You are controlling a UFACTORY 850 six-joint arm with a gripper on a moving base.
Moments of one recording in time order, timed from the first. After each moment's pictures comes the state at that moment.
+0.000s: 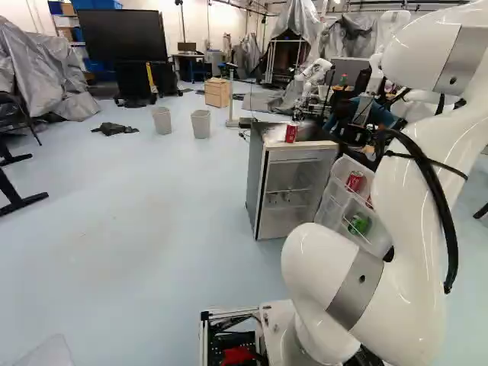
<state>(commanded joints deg) -52.7 -33.1 -82.1 15.6 -15.0 0.0</state>
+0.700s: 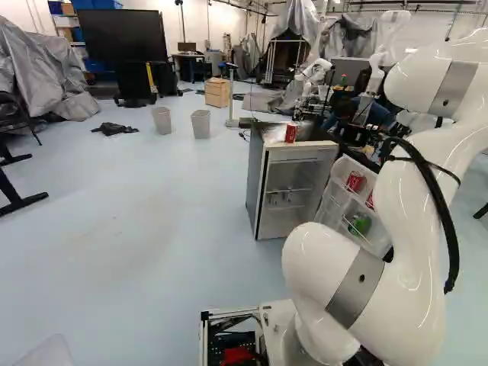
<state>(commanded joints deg) -54.6 -43.4 -92.8 17.5 -21.5 0.0</state>
